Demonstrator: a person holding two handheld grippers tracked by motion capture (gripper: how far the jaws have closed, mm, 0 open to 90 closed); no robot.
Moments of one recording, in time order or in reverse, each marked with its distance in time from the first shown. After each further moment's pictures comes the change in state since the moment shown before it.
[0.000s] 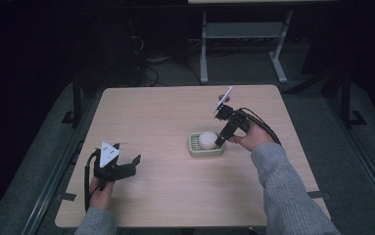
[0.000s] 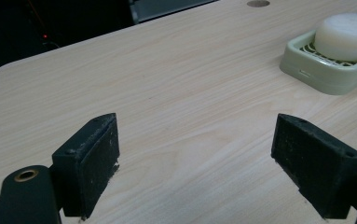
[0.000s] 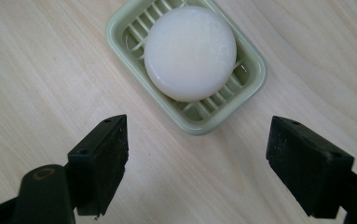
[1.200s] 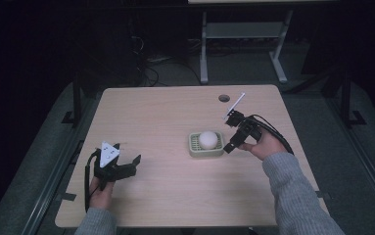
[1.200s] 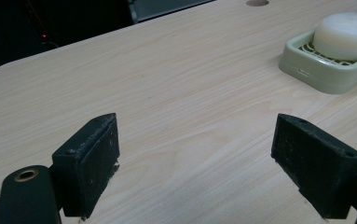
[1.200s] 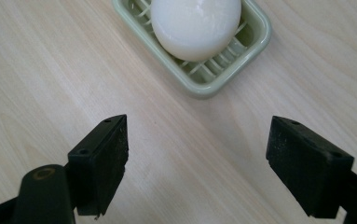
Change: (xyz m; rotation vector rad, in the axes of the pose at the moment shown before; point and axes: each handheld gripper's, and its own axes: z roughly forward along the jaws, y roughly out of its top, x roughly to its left) left arm 0.000 0.000 0.000 0.000 -0.003 -0.002; right arm 0.004 -0.035 -0.010 -0.025 0.002 0.019
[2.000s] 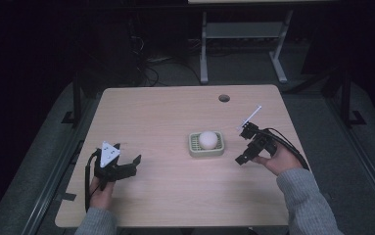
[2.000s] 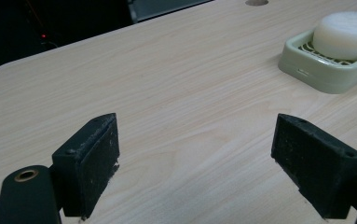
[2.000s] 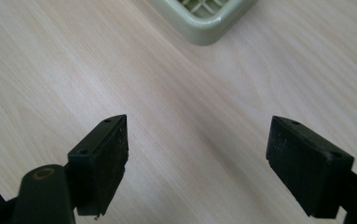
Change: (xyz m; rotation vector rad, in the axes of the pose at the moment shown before) left arm -0.001 0.000 0.000 0.002 0.001 0.001; right arm 0.000 -0.053 0.002 -0.017 0.007 0.043
